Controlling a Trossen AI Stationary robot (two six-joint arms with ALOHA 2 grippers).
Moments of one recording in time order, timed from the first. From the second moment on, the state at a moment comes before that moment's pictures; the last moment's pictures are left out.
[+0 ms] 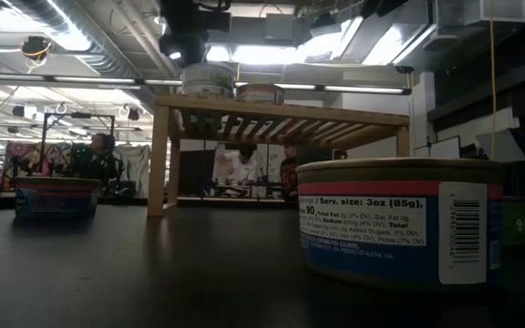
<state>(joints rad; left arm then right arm) 0.35 1.55 1.55 -1.05 -0.43 0.46 0.20 1.36 1.49 -1.08 0.28 -0.34</state>
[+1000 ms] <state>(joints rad) 0.13 1.54 1.75 -1.13 -0.54 0.41 0.20 1.39 1.49 -1.05 -0.04 -0.02</state>
